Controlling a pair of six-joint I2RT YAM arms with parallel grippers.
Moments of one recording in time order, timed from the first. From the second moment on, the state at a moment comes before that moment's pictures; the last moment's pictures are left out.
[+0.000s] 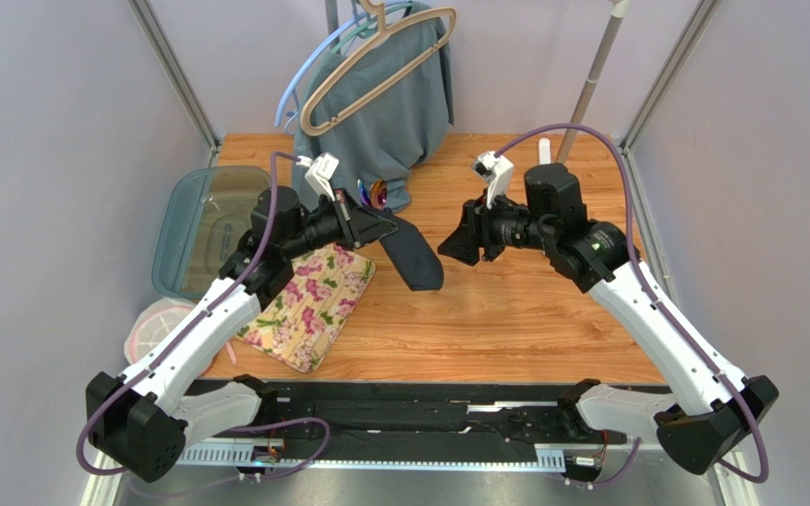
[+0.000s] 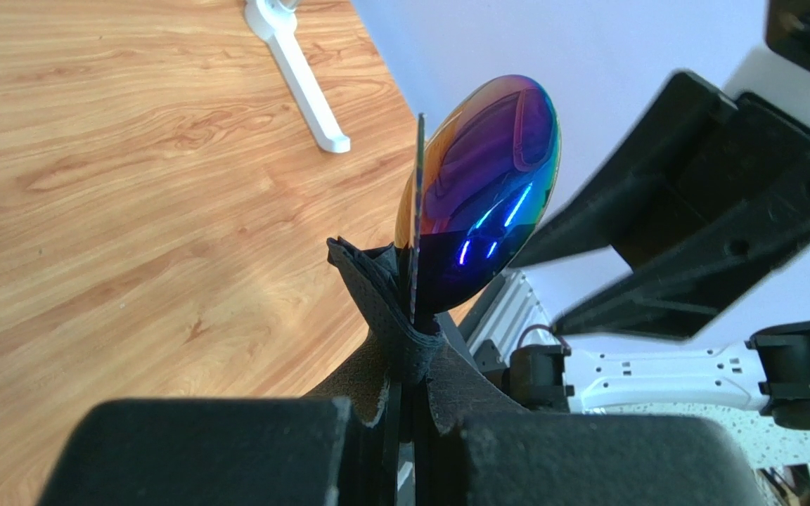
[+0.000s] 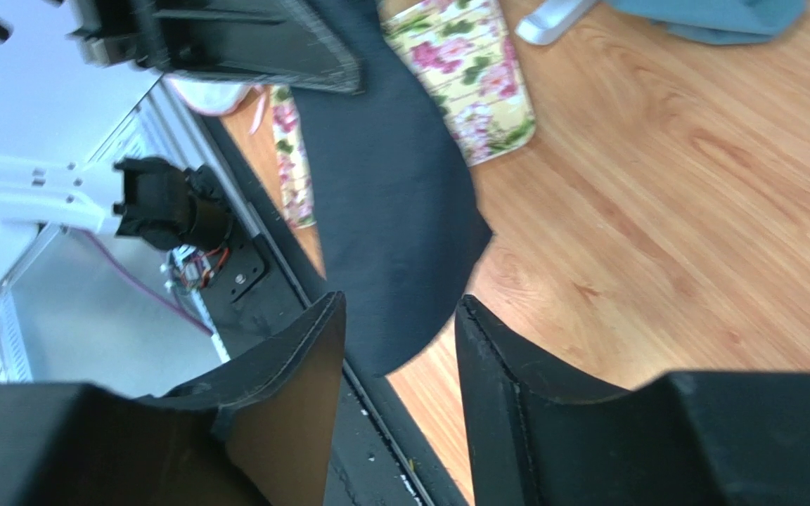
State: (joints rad) left arm -0.47 1.08 0.93 0.02 0.52 -0.75; right arm 0.57 1.17 1.30 -0.61 -0.49 0.22
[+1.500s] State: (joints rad) left arm -0.46 1.05 0.90 0.24 0.68 -0.88; right arm 0.64 1.29 1.29 -0.46 -0.88 0.33
